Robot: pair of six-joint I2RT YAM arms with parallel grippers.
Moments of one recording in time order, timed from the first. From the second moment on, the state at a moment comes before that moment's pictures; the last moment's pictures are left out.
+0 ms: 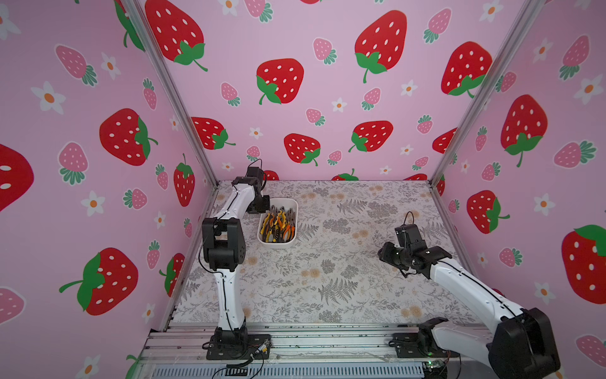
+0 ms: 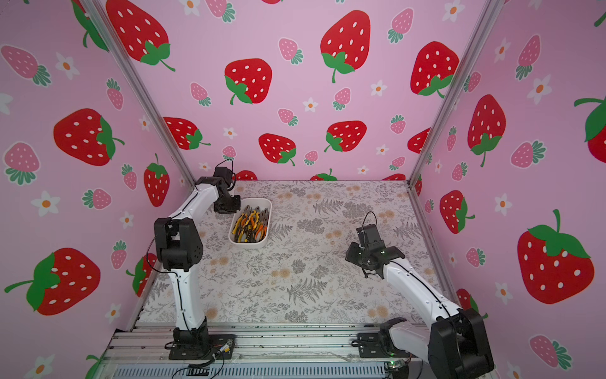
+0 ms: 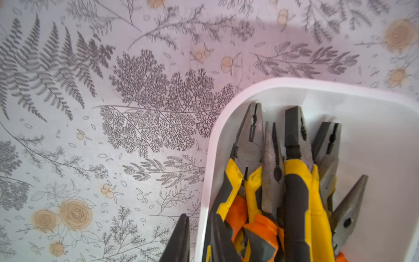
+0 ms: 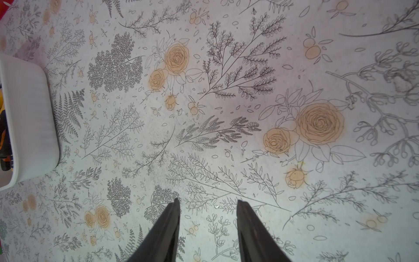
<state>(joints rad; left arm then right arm) -0.05 2.18 1.95 -1.00 -0.04 -0.14 0.38 1.17 0.74 -0.56 0.02 0.73</state>
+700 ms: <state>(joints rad) -0.07 1.77 1.79 -0.88 0.09 -0.28 0.38 1.17 0.74 -0.56 0.02 0.73</state>
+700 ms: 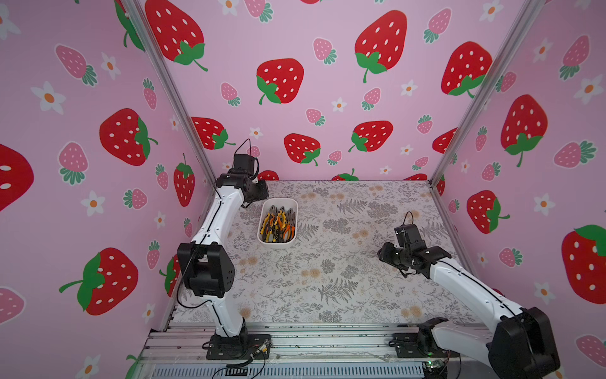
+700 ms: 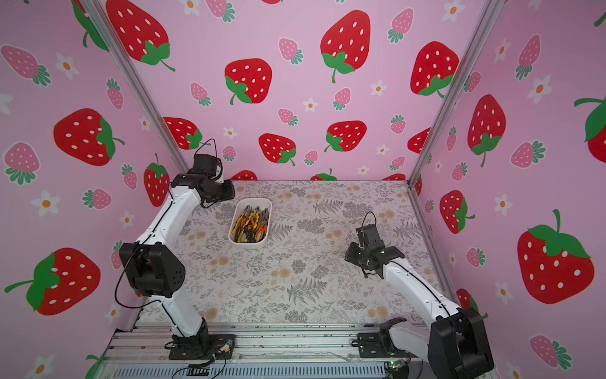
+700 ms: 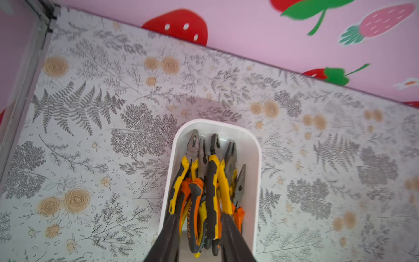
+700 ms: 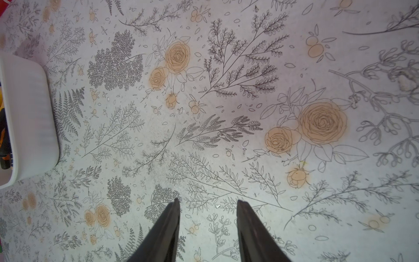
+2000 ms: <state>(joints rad) -0.29 1.86 1.69 -0.97 -0.21 -0.07 0.65 1.43 1.11 -0.60 0.00 0.72</state>
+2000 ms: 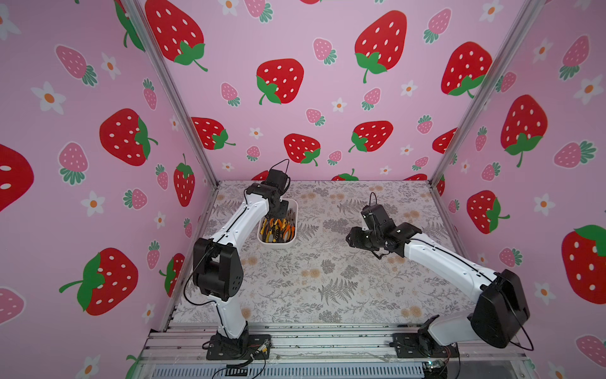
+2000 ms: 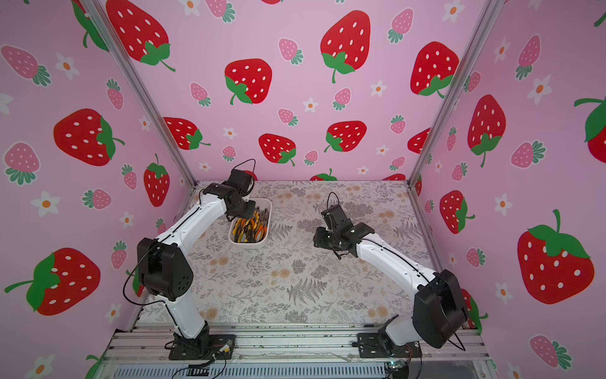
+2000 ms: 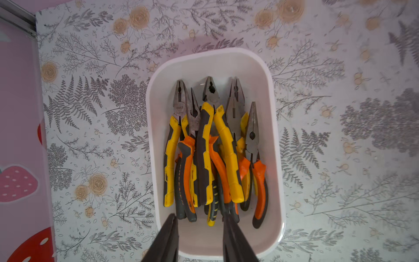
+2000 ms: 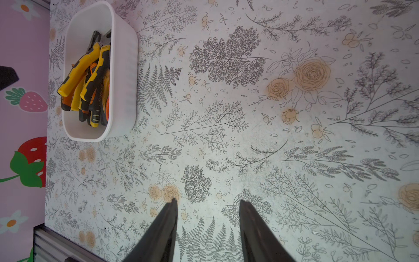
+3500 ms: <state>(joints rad) -0.29 2.10 1.81 -1.04 -0.28 -0.05 0.65 1.39 1.05 -0.60 0.02 0.72</state>
